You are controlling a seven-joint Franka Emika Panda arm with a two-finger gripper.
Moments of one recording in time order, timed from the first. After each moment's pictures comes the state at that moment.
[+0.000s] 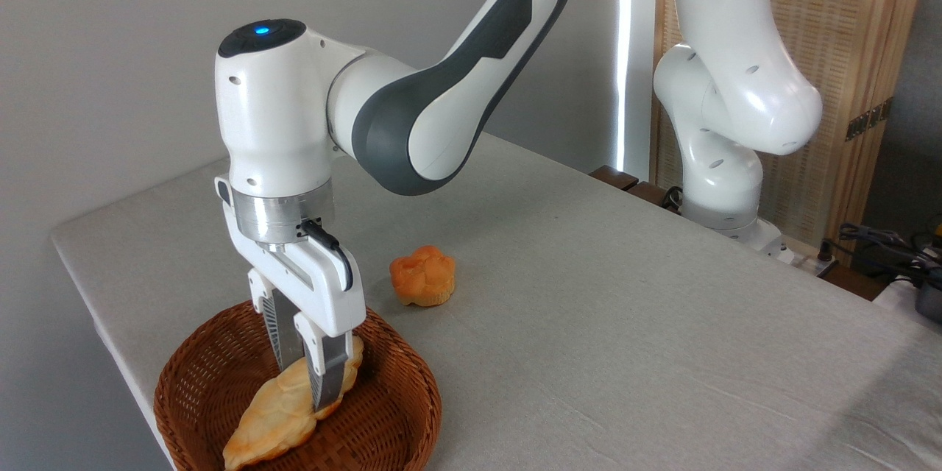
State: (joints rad) arm -0.18 0.26 0.12 -1.80 -0.07 2.22 0.70
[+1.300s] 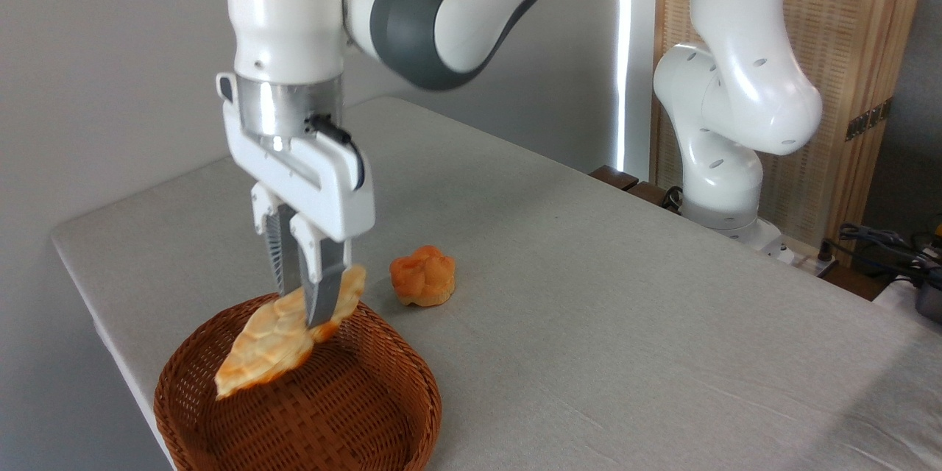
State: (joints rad) arm -0.18 0.08 0.12 -1.79 -0.07 2.07 0.70
